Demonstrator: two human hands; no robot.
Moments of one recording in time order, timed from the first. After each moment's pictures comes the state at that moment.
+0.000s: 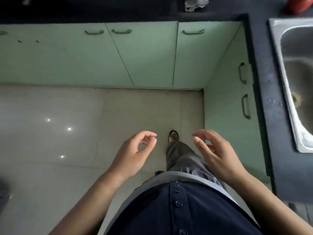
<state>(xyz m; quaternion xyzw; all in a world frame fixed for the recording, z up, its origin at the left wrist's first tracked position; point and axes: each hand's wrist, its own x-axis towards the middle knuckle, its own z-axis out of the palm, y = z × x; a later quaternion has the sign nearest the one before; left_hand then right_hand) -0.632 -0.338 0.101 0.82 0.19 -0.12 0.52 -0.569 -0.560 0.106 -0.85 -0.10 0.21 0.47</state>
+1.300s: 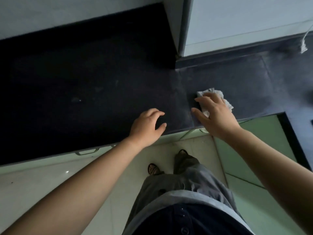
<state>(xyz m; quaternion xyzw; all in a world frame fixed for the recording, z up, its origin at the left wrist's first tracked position) -0.023 -0.129 0.054 0.95 -0.07 -0.15 0.26 0.000 -0.358 0.083 -0.96 -0.06 0.09 0.28</state>
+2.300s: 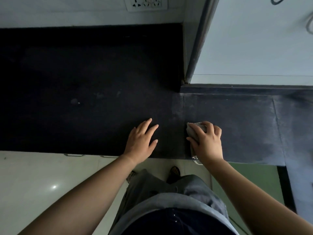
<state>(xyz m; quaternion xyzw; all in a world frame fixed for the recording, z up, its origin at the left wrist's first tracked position) -0.004 -0.142 0.007 0.98 0.00 -0.13 0.16 0.044 -0.371 0.018 -0.97 -0.09 0.09 0.22</state>
